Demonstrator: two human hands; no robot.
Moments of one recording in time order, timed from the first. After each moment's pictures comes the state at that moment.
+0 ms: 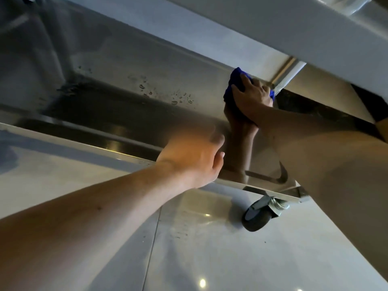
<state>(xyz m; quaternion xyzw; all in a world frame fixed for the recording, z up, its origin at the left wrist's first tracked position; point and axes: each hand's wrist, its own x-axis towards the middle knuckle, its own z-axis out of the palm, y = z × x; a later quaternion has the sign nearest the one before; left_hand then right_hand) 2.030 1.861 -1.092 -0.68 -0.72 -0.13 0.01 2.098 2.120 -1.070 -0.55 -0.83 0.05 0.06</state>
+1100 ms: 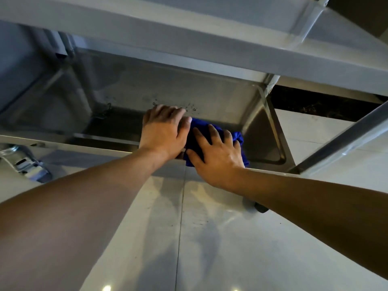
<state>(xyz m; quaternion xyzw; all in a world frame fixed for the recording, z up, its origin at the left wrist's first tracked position) 1.966 1.833 -1.075 -0.55 -0.80 -0.25 0.04 2.129 1.883 -1.073 -0.40 -0.92 0.02 -0.01</state>
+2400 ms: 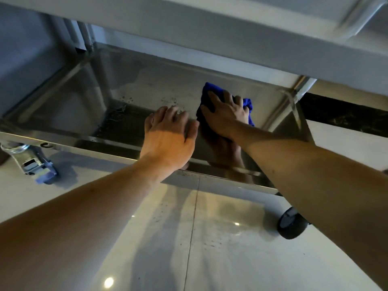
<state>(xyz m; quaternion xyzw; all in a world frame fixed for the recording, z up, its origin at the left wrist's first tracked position) 1.939 1.834 -1.092 -0.50 -0.83 -0.23 0.06 2.022 2.008 -1.078 -0.43 -0.90 0.02 0.04</state>
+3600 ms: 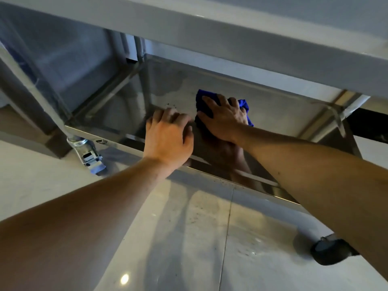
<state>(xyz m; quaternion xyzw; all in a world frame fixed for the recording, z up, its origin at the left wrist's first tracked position) 1.880 1.764 -1.082 -0.45 -0.84 -0.27 0.11 1.943 1.950 -1.075 -0.31 -0.95 0.02 0.03</state>
